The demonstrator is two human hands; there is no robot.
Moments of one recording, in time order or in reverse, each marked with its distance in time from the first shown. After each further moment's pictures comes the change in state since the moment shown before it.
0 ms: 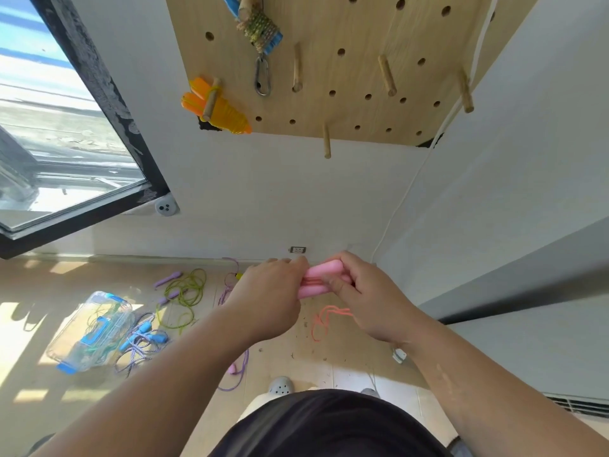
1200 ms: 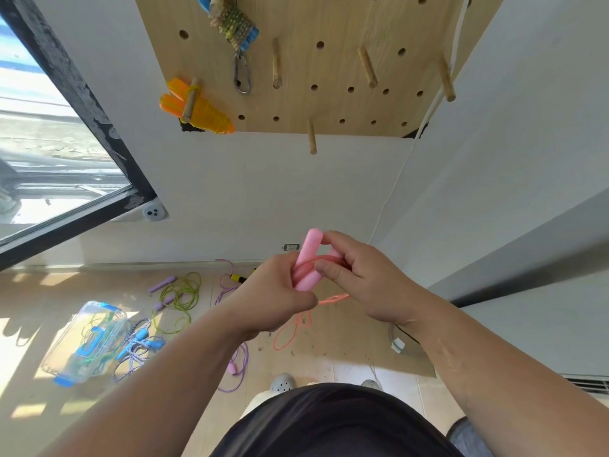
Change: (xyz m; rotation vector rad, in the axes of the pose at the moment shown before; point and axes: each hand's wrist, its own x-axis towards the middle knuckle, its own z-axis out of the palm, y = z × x) left_hand 0.002 0.015 -0.006 -0.892 -0.127 -0.165; right_hand 0.010 -0.001 -0.020 0.075 -0.045 -0.172
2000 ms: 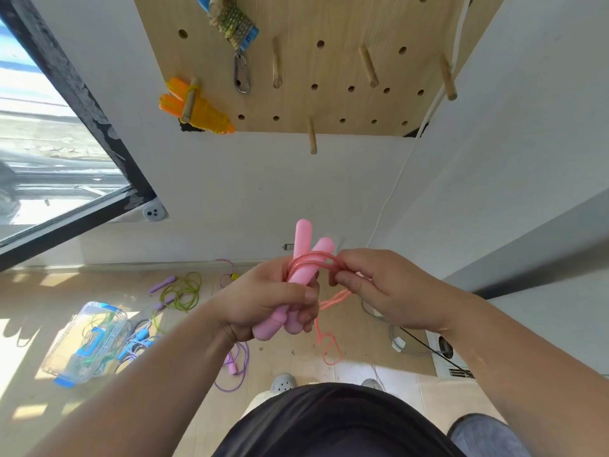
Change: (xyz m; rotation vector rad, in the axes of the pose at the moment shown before) left_hand -0.001 -0.006 -0.012 -0.607 -0.390 0.081; right_hand -0.015 -0.003 -0.026 -0.305 -0.145 -0.075
